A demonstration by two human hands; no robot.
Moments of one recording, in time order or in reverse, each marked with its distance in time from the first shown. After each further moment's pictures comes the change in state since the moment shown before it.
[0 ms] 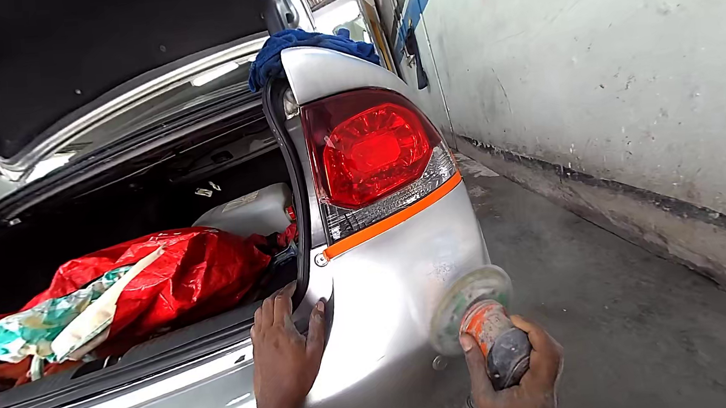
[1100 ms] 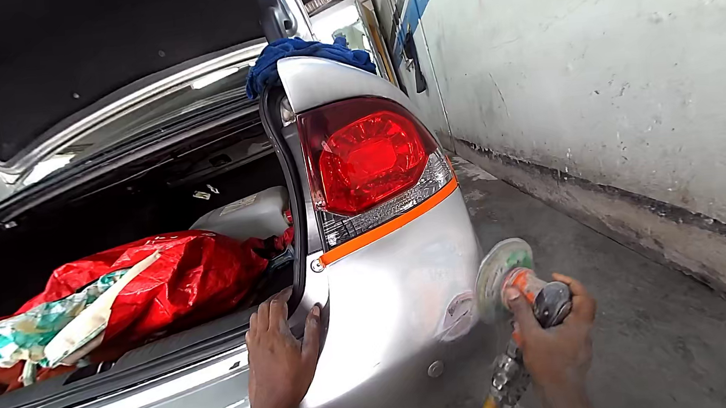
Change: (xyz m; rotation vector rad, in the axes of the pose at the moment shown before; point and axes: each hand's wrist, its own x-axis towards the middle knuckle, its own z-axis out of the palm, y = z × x) left_hand 0.001 0.001 0.000 0.009 -0.008 -0.010; right_hand 0.082 0.038 -0.008 0.042 -0.036 0.301
